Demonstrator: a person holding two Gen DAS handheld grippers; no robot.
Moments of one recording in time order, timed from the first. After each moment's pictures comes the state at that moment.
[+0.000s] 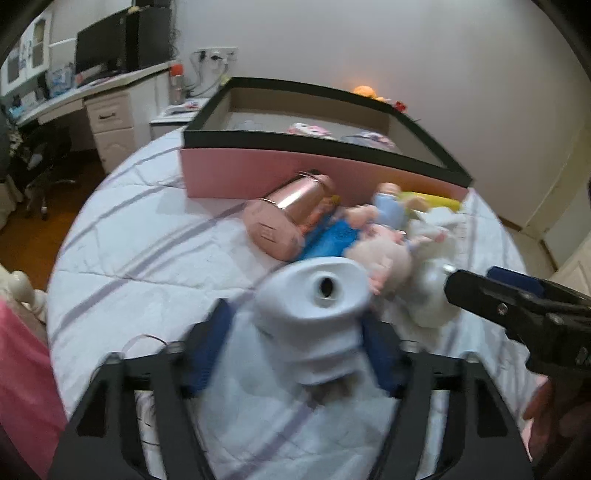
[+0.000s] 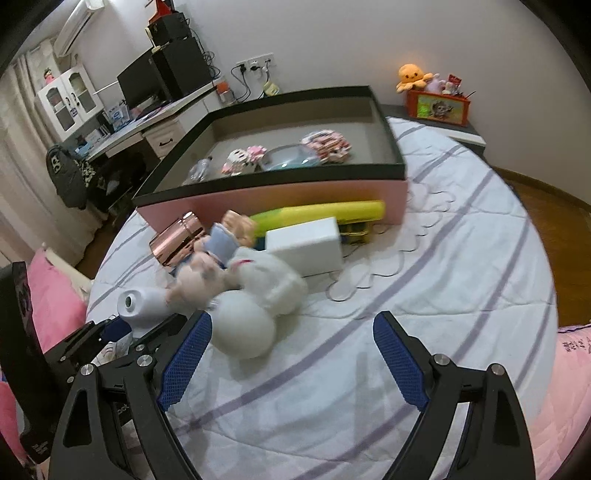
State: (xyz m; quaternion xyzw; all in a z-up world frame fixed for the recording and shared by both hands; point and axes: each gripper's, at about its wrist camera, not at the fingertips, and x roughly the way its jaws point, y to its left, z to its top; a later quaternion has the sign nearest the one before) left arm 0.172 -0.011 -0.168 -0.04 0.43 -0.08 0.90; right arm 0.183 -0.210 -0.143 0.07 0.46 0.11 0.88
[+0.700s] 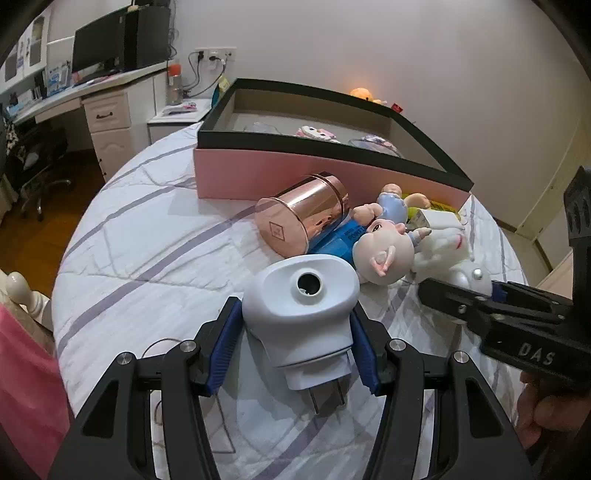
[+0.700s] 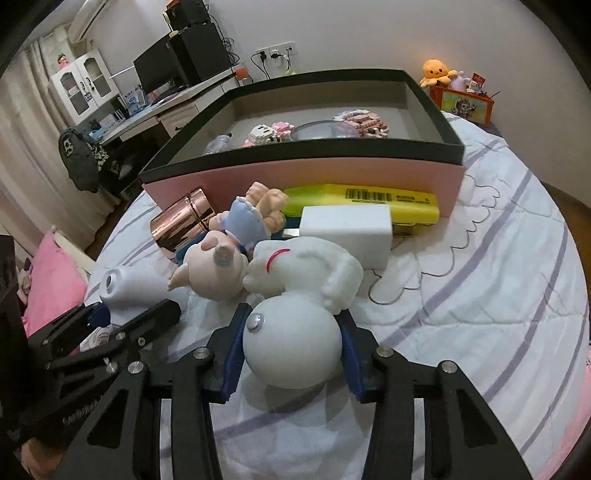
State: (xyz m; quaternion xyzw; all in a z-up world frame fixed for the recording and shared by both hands) left arm 0.169 0.005 -0.166 -0.05 0.42 -0.10 0.90; right arm 0.183 -0.201 -0.161 0.06 0.46 0.15 0.87
